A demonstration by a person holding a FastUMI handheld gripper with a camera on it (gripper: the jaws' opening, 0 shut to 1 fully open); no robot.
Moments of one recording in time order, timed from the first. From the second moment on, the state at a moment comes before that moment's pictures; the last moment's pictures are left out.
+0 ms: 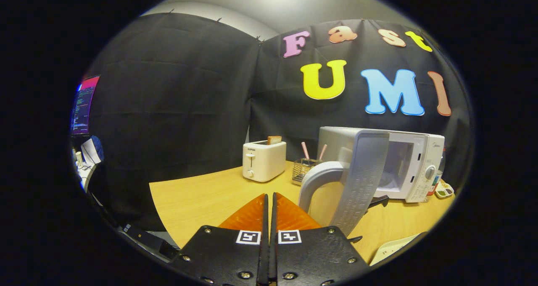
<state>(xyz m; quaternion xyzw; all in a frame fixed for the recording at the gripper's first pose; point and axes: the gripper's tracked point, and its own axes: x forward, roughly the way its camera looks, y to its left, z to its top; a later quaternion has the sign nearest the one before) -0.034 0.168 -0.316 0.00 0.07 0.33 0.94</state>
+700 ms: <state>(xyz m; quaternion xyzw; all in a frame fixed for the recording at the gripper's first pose) 0.081 0.032 -0.324 -0.01 0.08 0.17 0.98</state>
